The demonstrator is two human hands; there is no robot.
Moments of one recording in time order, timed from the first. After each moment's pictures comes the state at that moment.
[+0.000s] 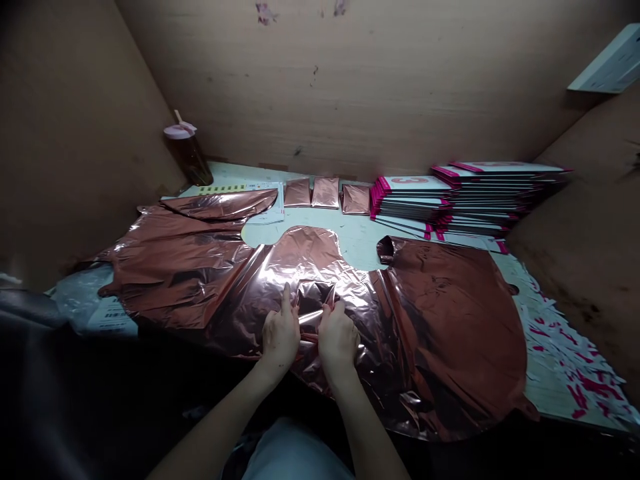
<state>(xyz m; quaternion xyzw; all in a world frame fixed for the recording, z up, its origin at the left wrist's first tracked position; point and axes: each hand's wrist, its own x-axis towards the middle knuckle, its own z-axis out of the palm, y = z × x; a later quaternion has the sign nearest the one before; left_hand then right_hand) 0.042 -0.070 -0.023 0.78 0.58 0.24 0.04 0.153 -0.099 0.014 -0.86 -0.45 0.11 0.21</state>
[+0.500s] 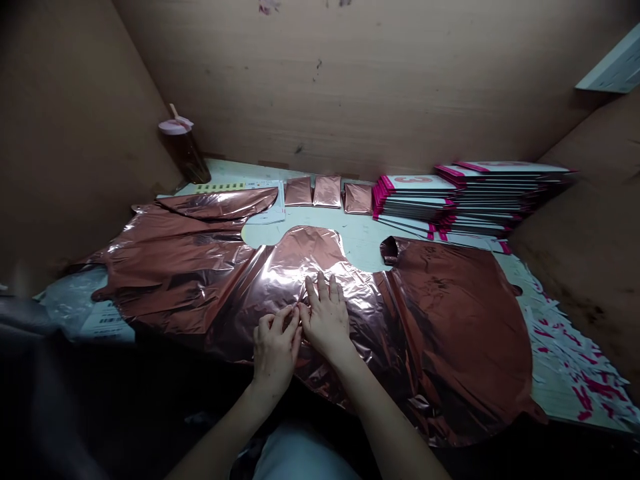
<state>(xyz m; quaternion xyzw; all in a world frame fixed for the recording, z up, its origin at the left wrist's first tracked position) 0.018 -0.092 -0.006 0.80 0.53 0.26 0.02 0.157 -0.063 -0.011 -0.70 -0.70 0.00 0.11</state>
